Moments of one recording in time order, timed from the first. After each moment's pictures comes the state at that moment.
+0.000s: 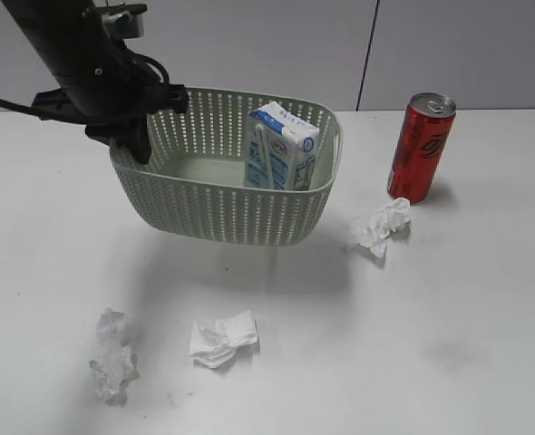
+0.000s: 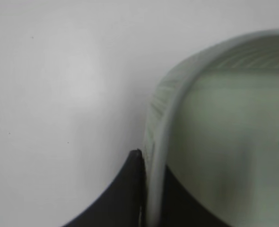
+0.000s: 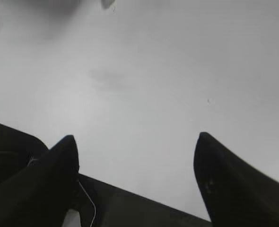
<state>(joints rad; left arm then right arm) -0.43 1.89 -1.53 -0.16 0.99 -0.25 0.37 0.49 -0.60 0.00 1.05 -0.02</state>
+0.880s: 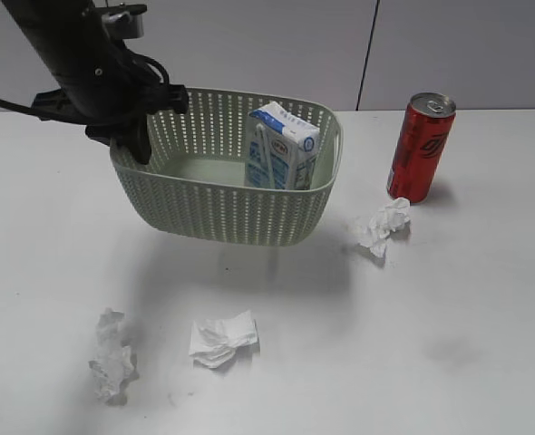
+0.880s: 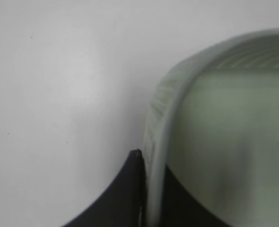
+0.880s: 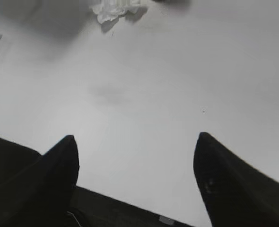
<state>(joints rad) -0.43 1.89 -1.53 -0.17 0.99 -0.25 0.35 0.21 -0.51 0.00 1.04 -0.01</state>
